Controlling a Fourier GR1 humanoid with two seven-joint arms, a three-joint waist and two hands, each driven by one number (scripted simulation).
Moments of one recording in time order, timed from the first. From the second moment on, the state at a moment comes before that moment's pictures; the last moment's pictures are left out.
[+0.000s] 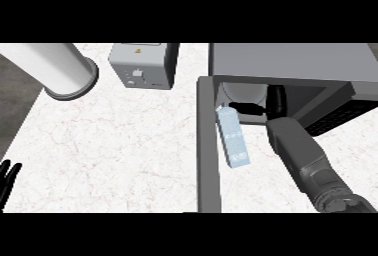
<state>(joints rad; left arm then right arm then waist) 0.34 0.06 0.46 -1.83 0.22 -0.59 -0.28 -0.91 -0.13 -0.12 -0.14 0.05 -0.59 -0.83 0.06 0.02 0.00</state>
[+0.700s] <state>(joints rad) 0.41 0.03 0.34 -1.92 0.25 -0.68 -0.21 -0.72 -0.03 -0.14 -0.26 -0.03 -0.30 -0.94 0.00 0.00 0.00</state>
